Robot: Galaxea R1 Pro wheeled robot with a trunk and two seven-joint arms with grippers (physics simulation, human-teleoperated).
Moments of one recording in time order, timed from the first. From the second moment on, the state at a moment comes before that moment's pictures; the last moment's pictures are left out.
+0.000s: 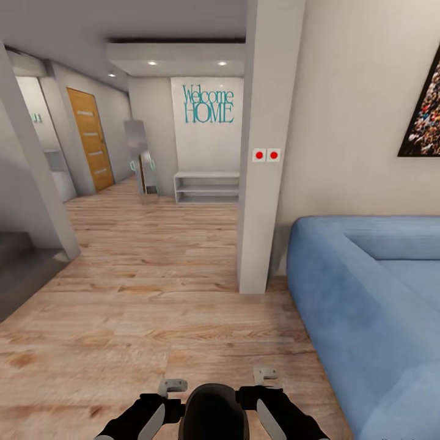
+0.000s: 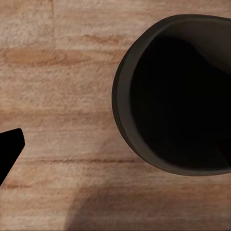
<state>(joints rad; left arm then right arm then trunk) -0.50 -0.08 -0.29 -0.37 0.33 0.37 0.16 -0.47 0.14 0.34 -0.51 -0.35 0.35 -0.19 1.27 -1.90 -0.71</state>
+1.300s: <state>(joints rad) -0.50 -0.08 -0.29 -0.37 0.33 0.37 0.16 -0.47 0.14 0.33 -0.50 -0.35 0.35 -0.19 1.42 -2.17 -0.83</state>
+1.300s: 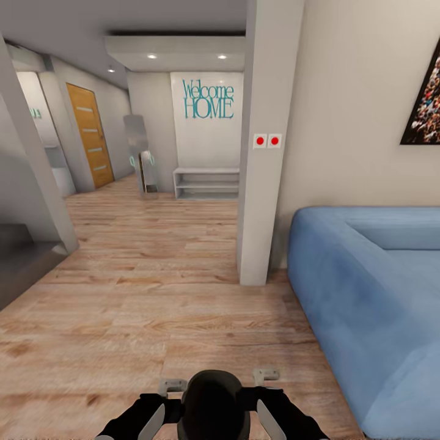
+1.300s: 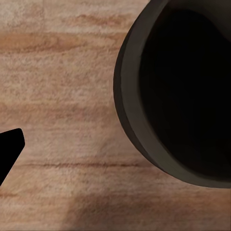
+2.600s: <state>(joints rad) -0.50 -0.09 -0.29 -0.37 0.33 0.37 0.05 -0.47 0.14 0.34 -0.50 -0.35 0.36 -0.10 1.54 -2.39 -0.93</state>
